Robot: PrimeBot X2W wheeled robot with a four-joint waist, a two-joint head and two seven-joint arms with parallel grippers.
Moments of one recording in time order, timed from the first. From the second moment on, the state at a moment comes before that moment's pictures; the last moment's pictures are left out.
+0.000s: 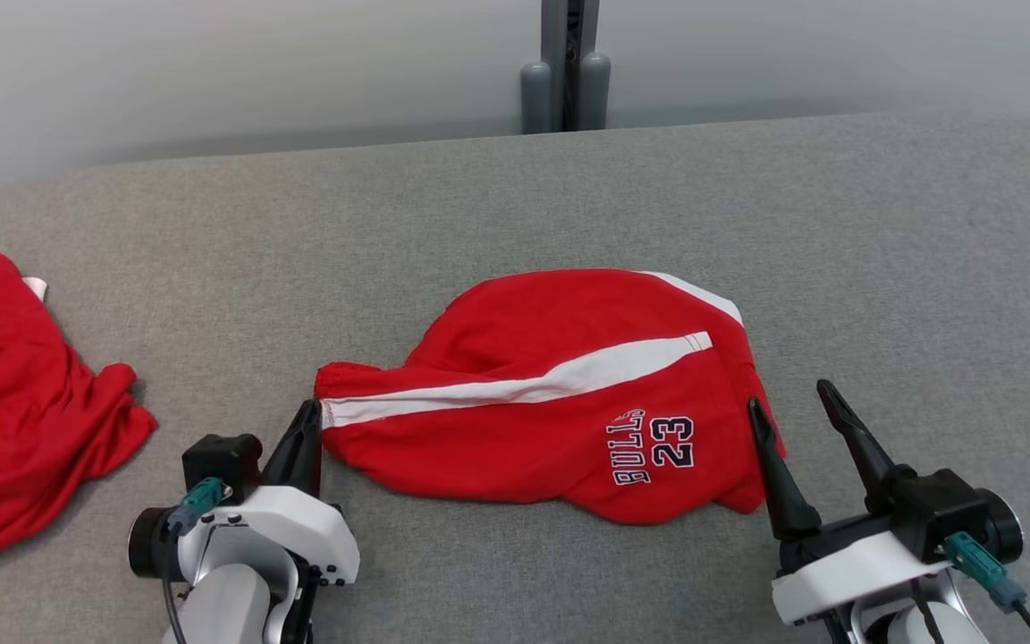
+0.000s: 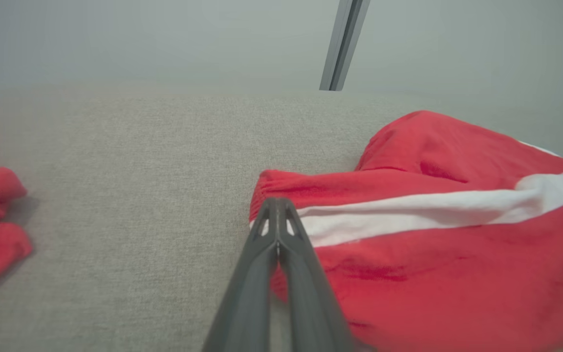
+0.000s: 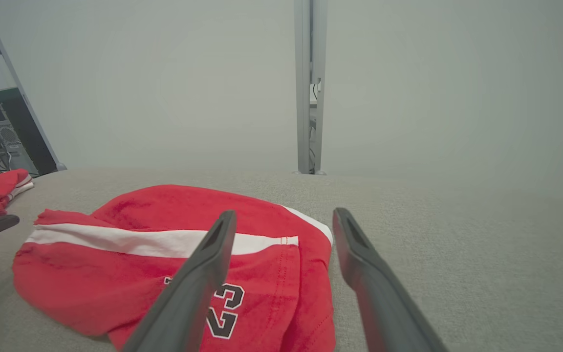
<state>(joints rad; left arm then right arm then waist) -0.36 0.06 -0.22 0.74 -0.34 -0.03 -0.26 -0.10 -0.08 0.21 0.17 0.16 0.13 -0.26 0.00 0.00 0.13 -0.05</state>
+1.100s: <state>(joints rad) -0.33 0.08 -0.25 0.62 -0.44 0.07 0.05 -0.16 -0.07 0.20 0.21 0.17 0.13 -0.26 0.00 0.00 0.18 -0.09</state>
